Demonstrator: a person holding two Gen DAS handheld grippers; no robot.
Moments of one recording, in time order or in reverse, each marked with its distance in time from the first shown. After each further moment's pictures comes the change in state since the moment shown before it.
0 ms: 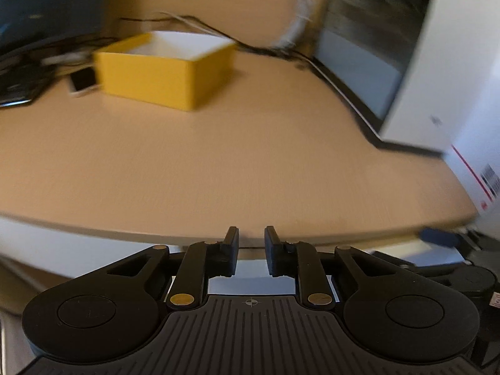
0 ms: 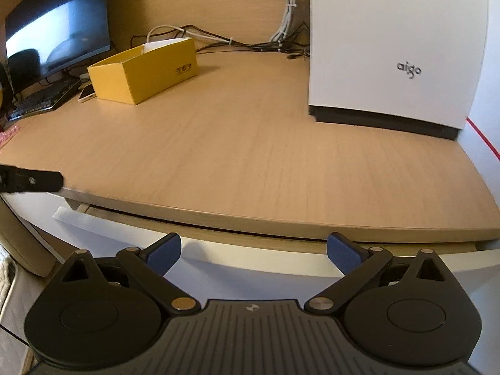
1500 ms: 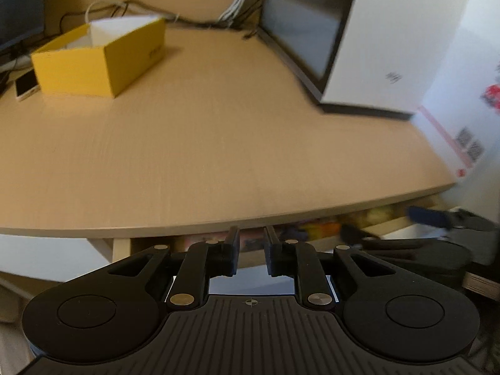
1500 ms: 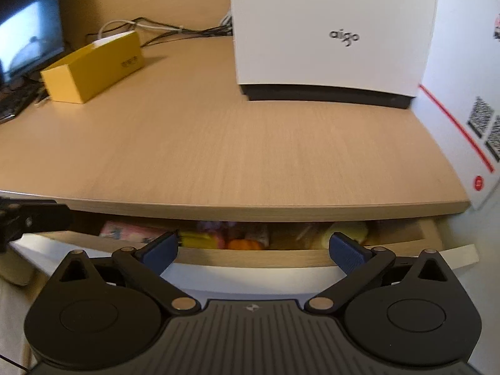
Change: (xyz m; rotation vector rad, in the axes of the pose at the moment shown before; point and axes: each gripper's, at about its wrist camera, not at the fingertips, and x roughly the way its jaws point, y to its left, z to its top) left arm 0.022 -0.068 0.001 0.074 0.093 -0.047; right arm 0.000 -0.032 -0.006 0.086 0.050 -0.149
